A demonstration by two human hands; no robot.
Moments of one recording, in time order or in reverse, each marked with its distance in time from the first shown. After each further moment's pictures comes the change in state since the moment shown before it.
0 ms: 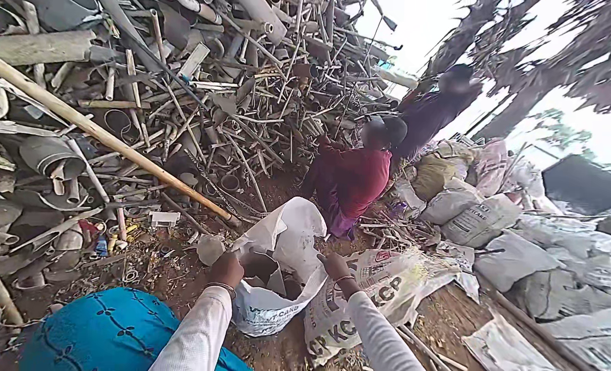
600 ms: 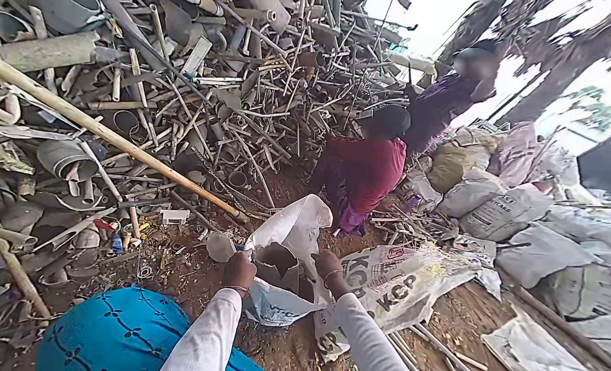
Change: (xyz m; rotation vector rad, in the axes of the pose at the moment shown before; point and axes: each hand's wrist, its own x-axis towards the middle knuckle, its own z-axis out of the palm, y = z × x) left_hand 0.007 0.002 0.015 -0.113 0.049 0.030; right_hand -0.004 -0.042 0.033 -0.012 -0.001 0.002
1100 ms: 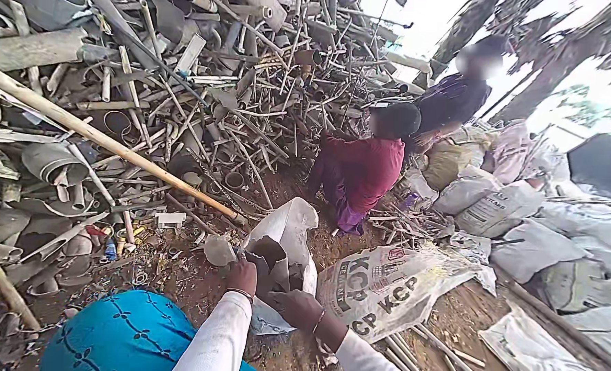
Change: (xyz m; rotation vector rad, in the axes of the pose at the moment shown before) left_hand 0.011 0.010 0.020 0.483 -0.155 -0.105; right_hand -0.098 -0.044 0.030 -0.247 -0.398 -0.580
